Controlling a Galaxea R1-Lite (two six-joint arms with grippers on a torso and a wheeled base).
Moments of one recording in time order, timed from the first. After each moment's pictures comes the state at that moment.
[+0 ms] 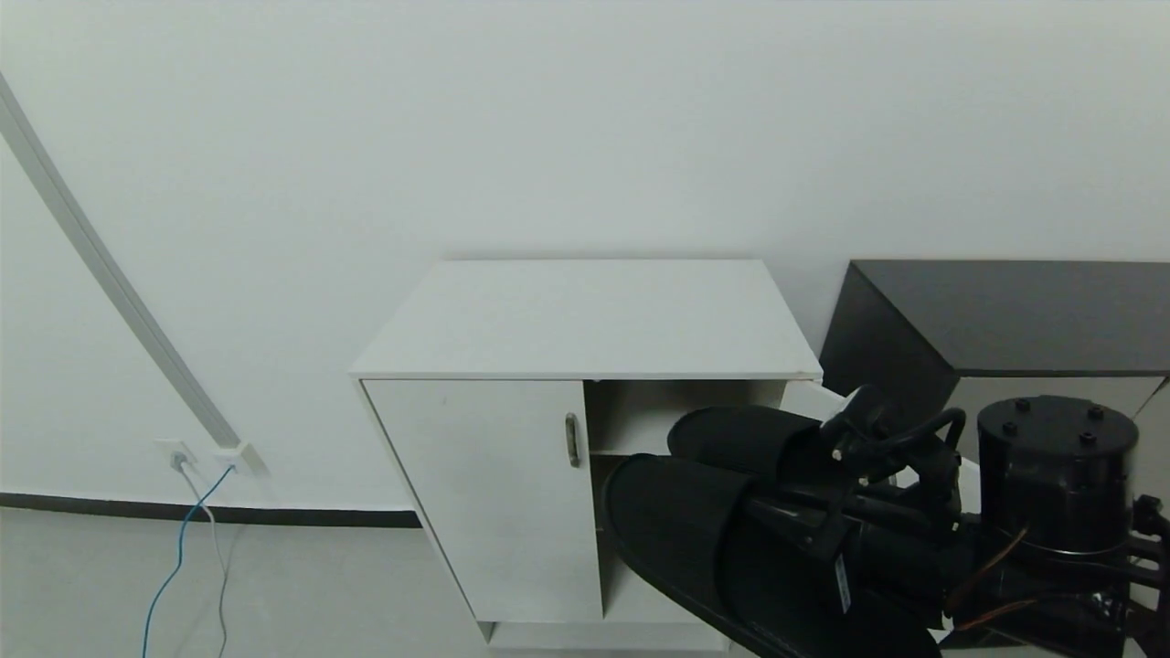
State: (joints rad) left arm 0.00 0.00 0.00 0.00 -0.03 0.00; right arm 0.75 1.57 -0.50 -0.77 0.04 -0.09
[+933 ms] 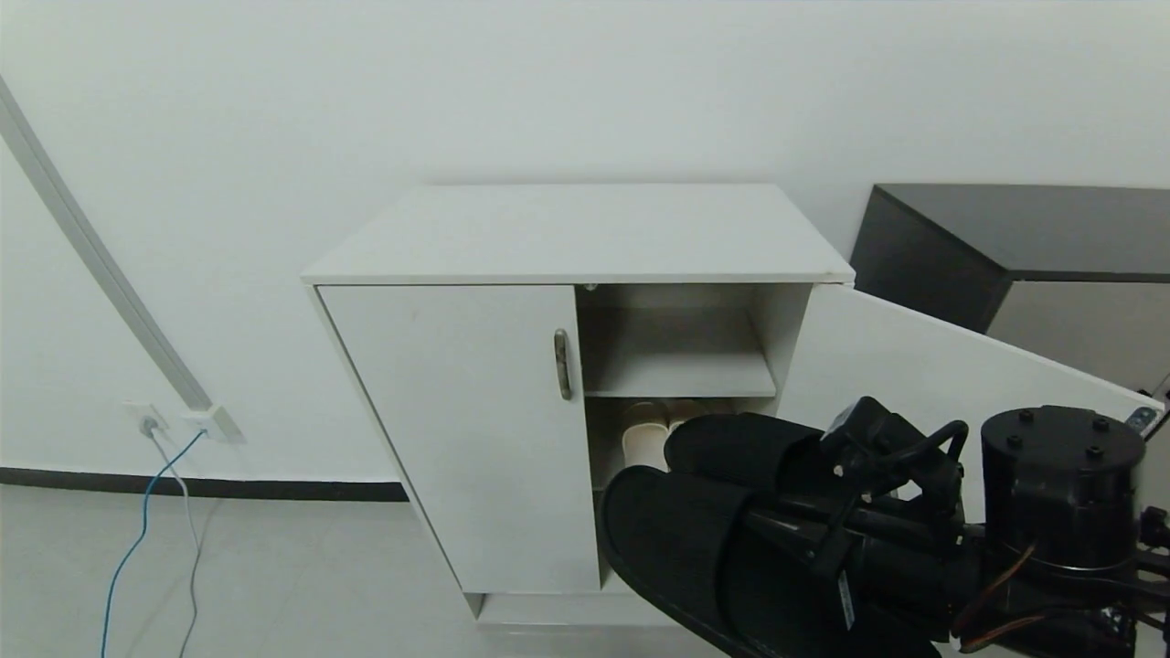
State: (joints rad) left arm 0.00 0.00 0.00 0.00 -0.03 0.00; right arm 0.76 1.57 -0.49 -0.77 0.04 -0.09
